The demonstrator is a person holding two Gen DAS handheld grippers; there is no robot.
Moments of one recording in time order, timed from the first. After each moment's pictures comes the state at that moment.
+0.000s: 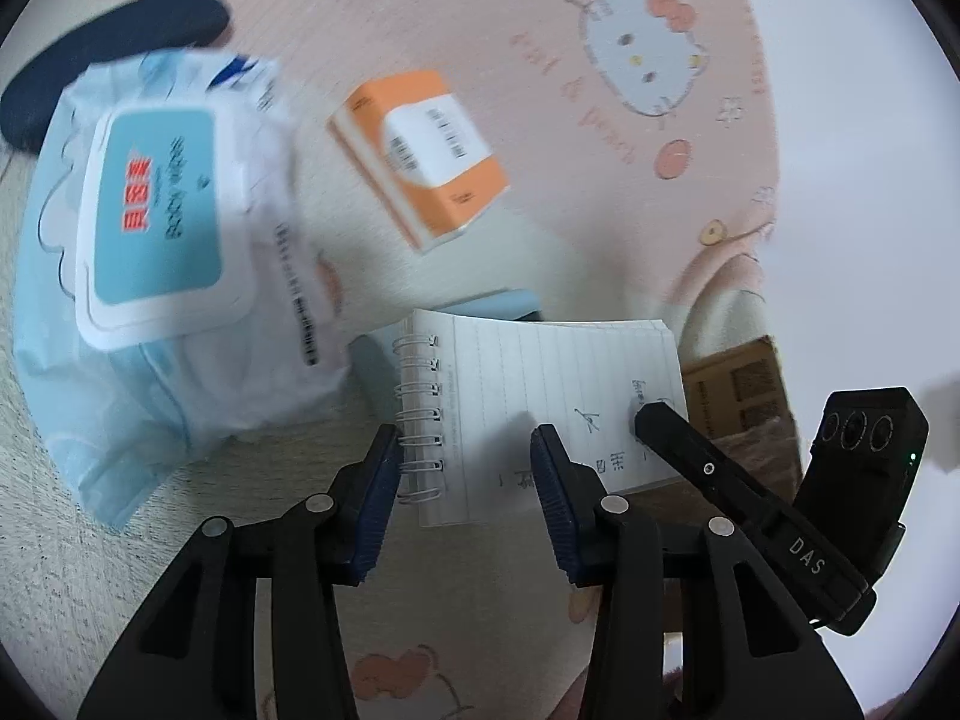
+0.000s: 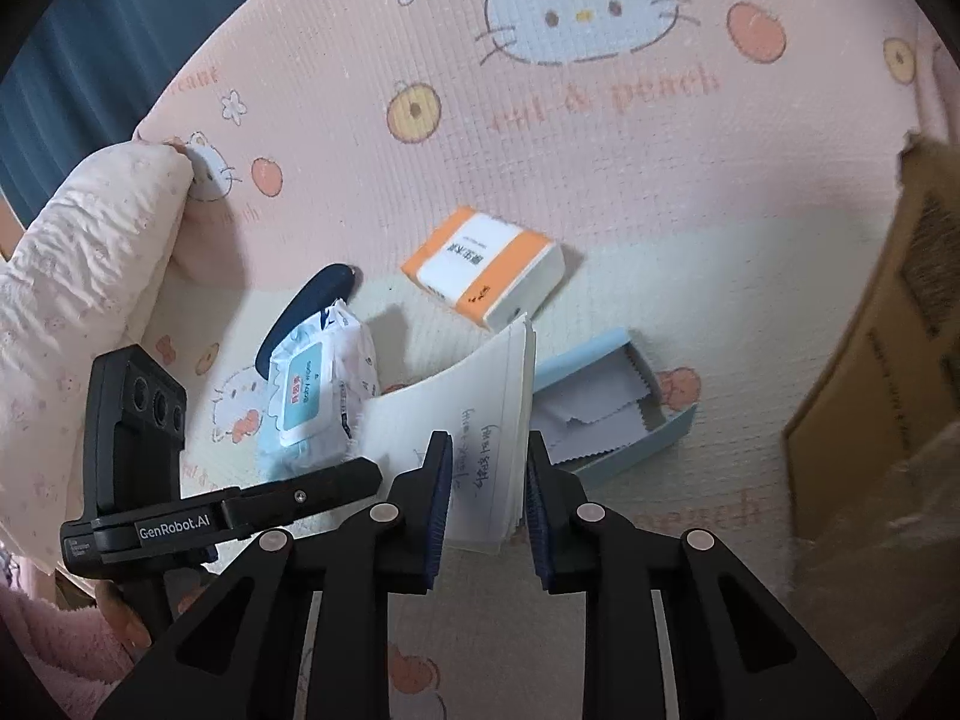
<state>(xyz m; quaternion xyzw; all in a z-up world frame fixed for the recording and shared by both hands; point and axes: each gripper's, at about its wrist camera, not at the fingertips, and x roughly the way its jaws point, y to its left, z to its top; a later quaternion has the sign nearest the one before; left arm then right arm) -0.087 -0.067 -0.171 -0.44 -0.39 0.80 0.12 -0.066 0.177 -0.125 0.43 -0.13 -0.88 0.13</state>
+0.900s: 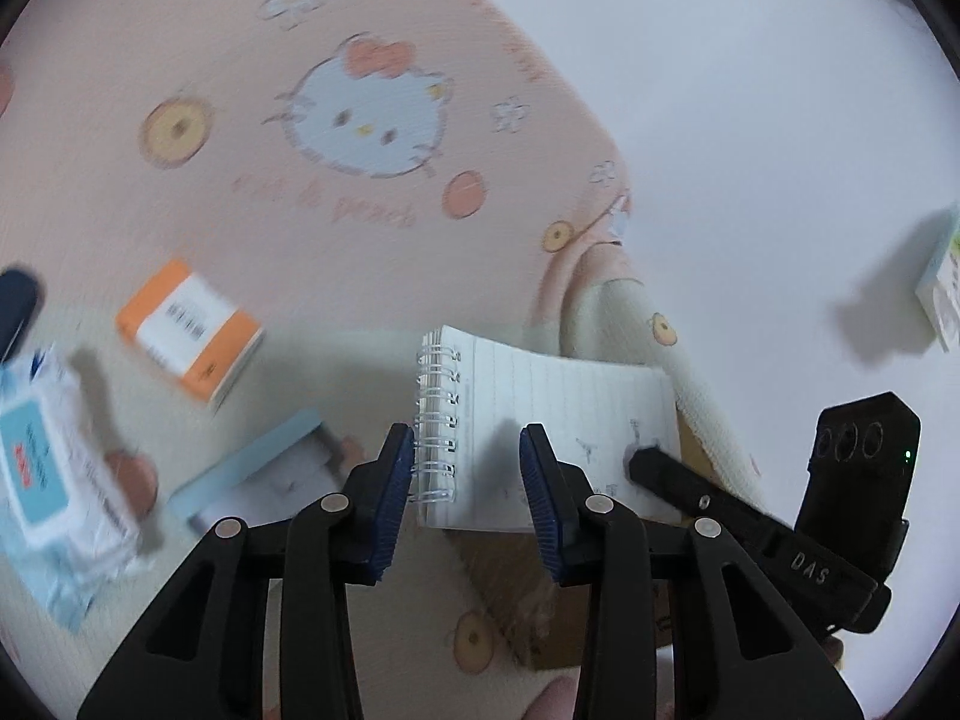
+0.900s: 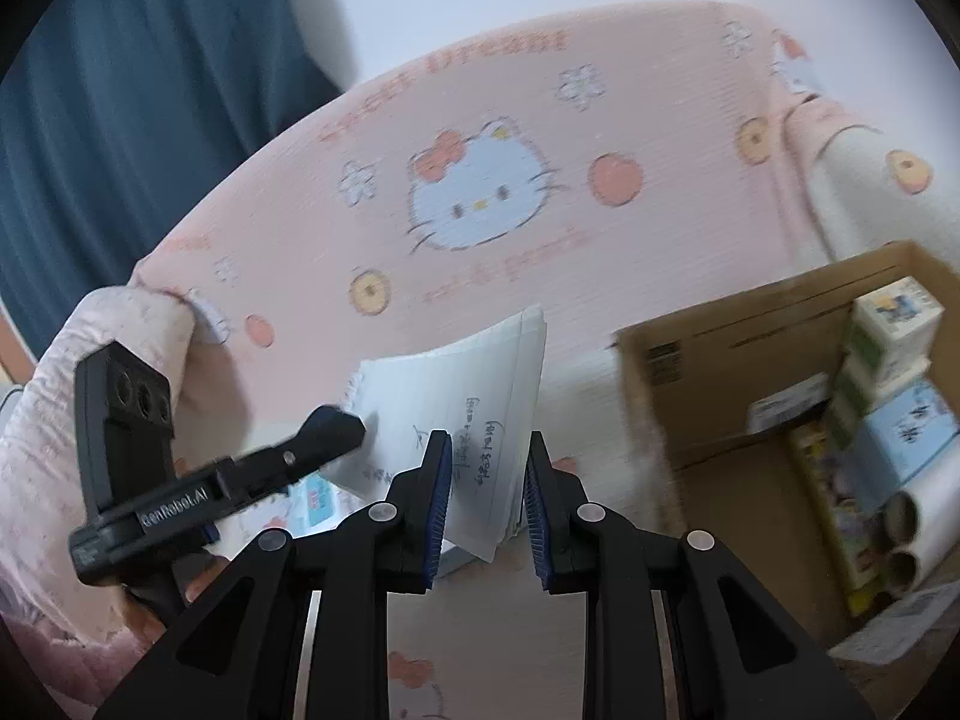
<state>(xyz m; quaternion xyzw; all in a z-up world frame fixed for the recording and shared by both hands) -0.110 0.017 -0.030 -0.34 -0.27 0.88 0.21 0.012 0.263 -0.012 0.32 -0.18 -0.93 0.04</state>
